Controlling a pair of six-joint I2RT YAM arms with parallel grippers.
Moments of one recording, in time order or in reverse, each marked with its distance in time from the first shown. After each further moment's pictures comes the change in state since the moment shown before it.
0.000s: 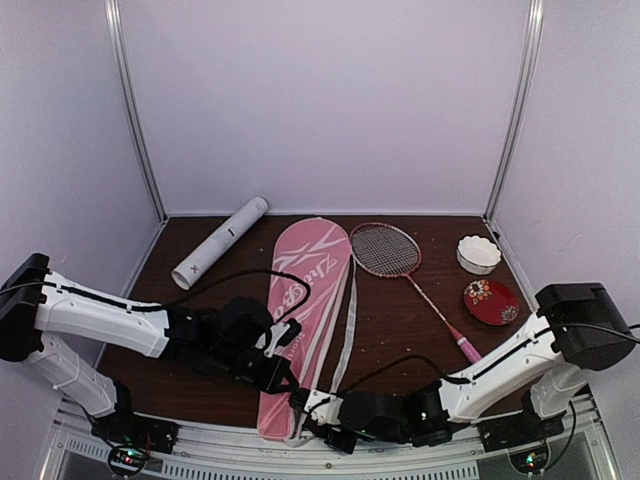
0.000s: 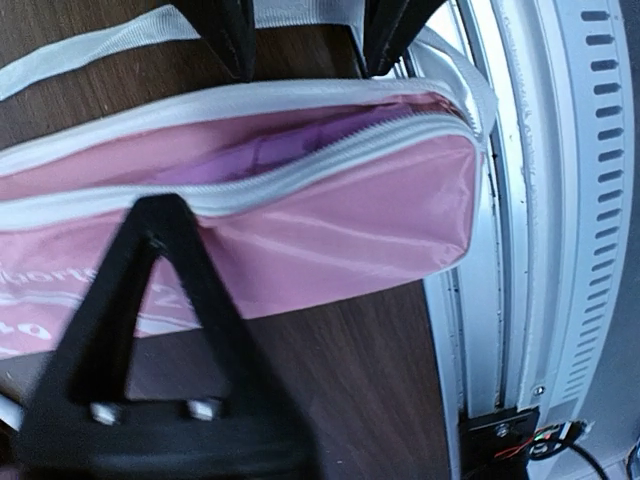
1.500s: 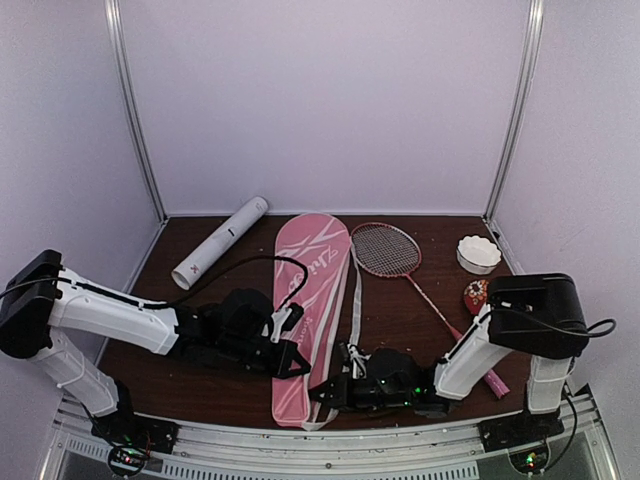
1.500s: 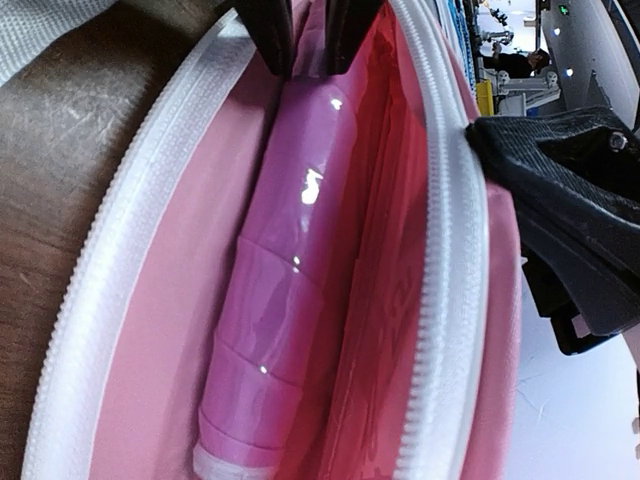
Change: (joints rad) left arm 0.061 0.062 -0.013 0.214 0.006 -0.066; right arm -0.298 0.180 -0.183 0.601 -0.417 1.139
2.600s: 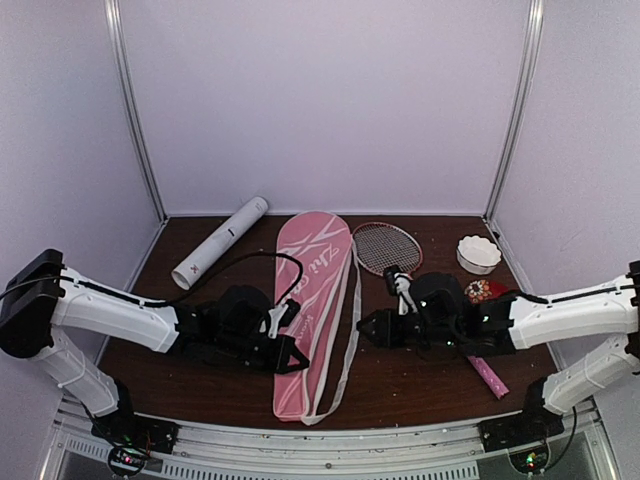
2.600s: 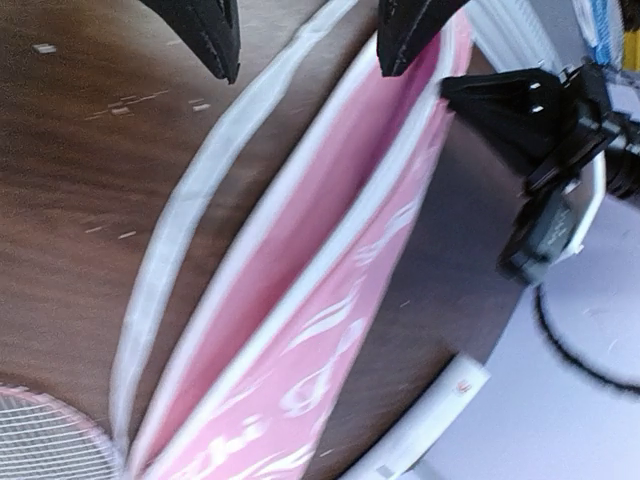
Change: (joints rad) left arm 0.031 0.007 -0.008 0.031 0.005 -0.014; right arm -0.173 -0.602 0.111 -0.884 0.200 -0.464
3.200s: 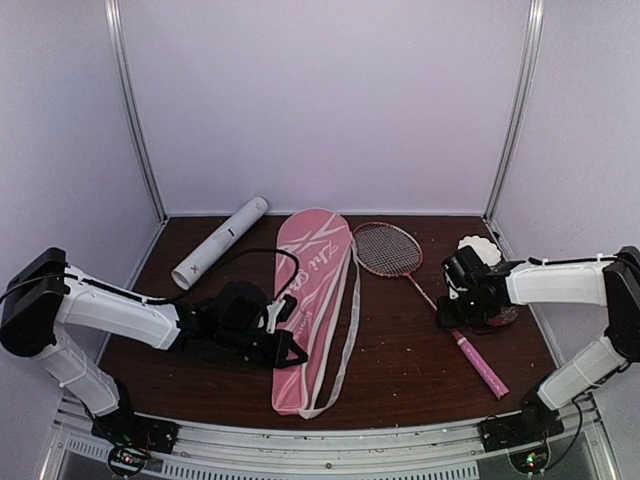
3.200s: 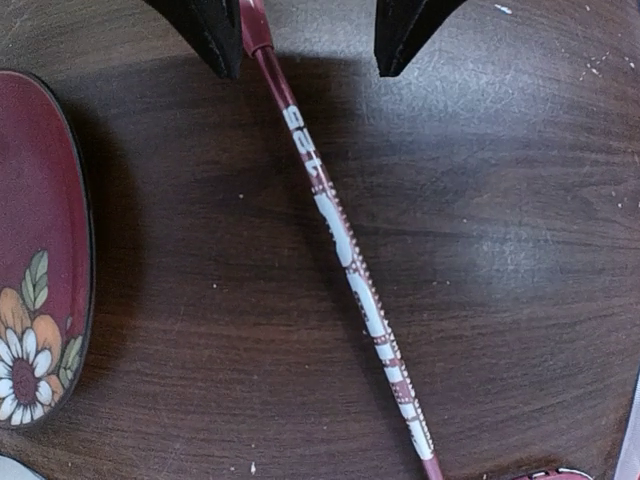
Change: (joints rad) left arm 0.047 0.016 -0.014 0.049 0.029 0.011; right arm -0.592 0.070 0.050 -0.531 0.047 -0.303
